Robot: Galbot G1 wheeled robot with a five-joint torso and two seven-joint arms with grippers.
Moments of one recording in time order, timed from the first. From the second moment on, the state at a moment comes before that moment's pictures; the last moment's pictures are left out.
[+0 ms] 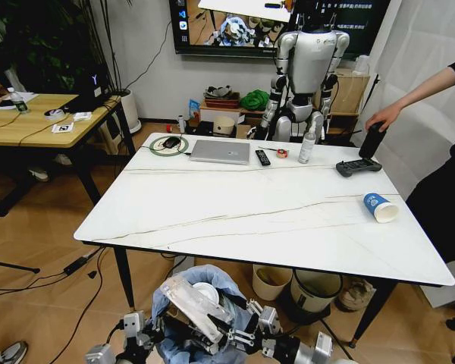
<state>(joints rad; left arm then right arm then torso) 1.89 -1.29 -0.53 -2.12 -0.62 0.22 -0.03 -1.49 0.84 -0.07 2.02 0.54 0.23 -0.31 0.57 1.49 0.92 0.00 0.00</state>
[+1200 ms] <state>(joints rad) 1.93 -1.30 -0.53 -2.15 -0.59 0.21 -0.02 -1.08 0.96 0.45 1.67 0.68 -0.14 0.15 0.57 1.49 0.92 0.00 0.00</state>
